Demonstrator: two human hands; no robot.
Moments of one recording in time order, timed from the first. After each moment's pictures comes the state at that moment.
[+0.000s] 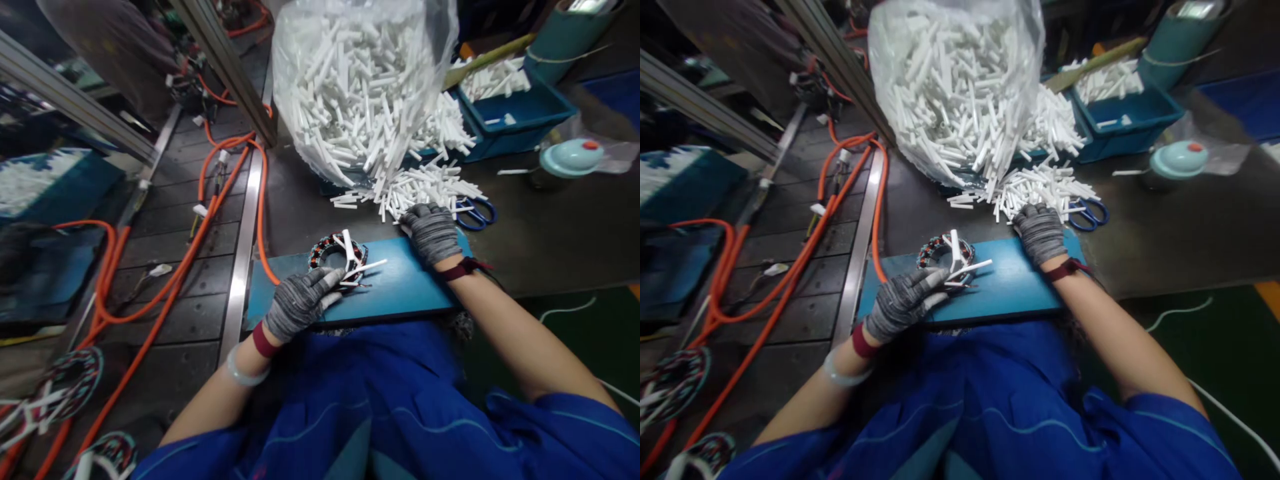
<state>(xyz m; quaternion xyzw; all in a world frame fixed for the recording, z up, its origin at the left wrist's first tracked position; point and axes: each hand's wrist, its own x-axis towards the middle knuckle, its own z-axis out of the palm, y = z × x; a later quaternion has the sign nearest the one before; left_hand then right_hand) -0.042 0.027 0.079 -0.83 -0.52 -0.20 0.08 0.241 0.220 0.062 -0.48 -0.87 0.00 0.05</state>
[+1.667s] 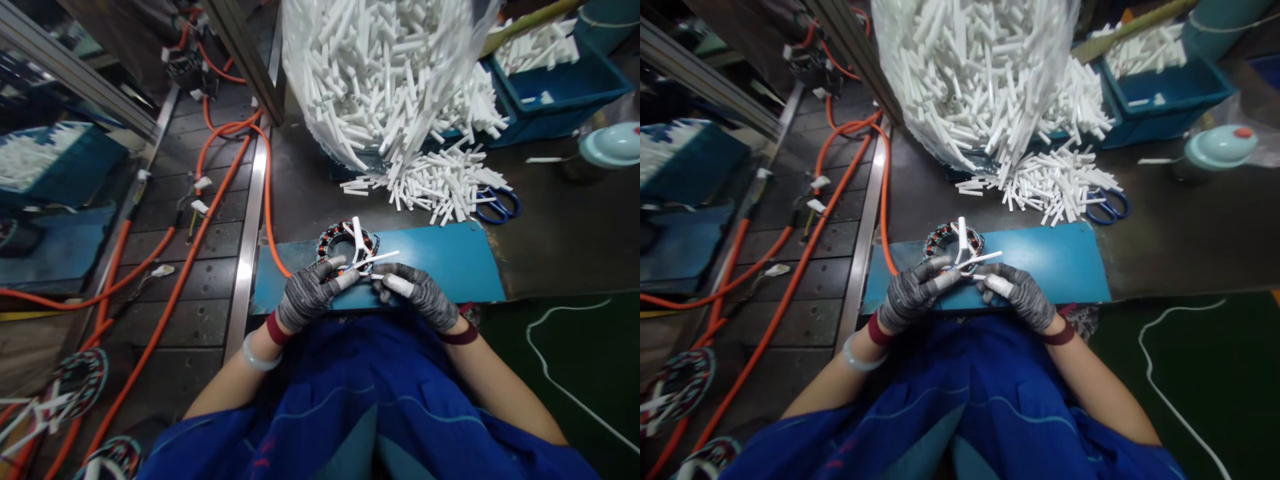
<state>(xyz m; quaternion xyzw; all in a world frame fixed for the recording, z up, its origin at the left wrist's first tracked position) -0.034 0.018 0.072 -0.82 -0.51 -0.23 0.11 0.221 0.093 0.075 -0.37 -0.54 0.72 0.25</state>
